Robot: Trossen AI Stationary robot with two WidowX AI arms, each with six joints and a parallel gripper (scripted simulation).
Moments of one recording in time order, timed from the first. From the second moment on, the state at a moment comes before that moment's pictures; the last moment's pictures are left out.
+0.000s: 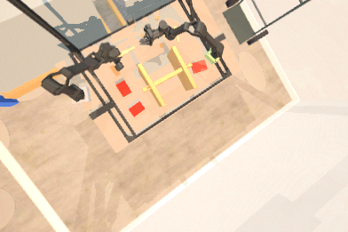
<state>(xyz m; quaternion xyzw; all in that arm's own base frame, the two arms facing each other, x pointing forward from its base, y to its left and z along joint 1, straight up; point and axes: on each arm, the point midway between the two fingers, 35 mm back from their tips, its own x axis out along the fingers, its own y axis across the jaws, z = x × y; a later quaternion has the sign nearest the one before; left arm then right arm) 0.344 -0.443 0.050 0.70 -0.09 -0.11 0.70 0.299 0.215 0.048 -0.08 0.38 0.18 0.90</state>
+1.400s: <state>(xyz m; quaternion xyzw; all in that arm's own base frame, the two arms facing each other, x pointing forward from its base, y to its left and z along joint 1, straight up) 0.370 -0.078 0.324 0.11 -0.02 -0.07 0.99 0.299 0.215 0.048 -0.08 0.38 0.18 0.90</state>
